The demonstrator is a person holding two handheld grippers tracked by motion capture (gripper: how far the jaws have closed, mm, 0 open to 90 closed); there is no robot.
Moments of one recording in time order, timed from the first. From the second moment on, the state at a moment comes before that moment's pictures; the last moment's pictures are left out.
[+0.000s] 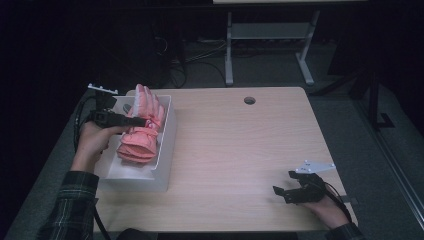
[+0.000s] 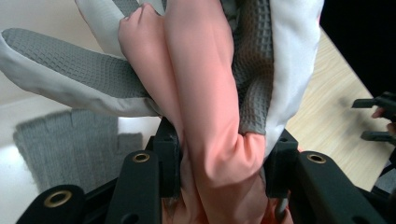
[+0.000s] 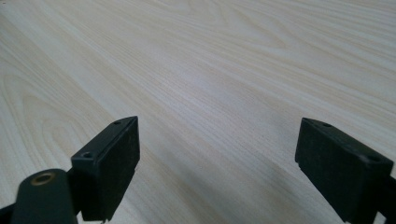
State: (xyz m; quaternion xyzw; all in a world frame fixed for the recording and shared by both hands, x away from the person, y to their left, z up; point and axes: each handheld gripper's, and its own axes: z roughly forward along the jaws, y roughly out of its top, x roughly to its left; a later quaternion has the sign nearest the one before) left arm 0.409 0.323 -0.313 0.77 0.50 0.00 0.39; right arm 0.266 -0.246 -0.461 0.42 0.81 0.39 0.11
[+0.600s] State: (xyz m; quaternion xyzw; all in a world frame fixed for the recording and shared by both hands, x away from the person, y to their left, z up) left arm 0.435 0.307 -0.402 0.79 0.52 -0.05 0.32; right arm 0.266 -0.249 -0.463 0.42 0.81 0.40 0.10
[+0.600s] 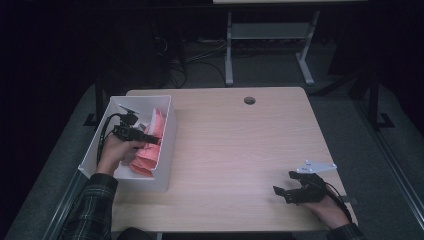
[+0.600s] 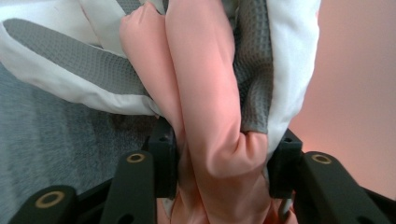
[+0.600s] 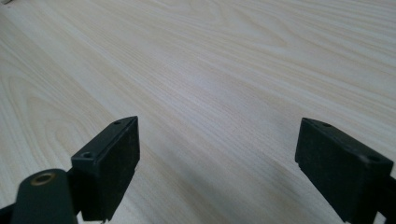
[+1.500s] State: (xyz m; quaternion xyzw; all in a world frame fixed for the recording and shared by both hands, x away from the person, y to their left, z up) left arm 0.402 0.322 -0.323 0.78 0.49 0.05 0.38; right arm 0.264 -0.246 -0.461 0.42 0.81 0.40 0.10
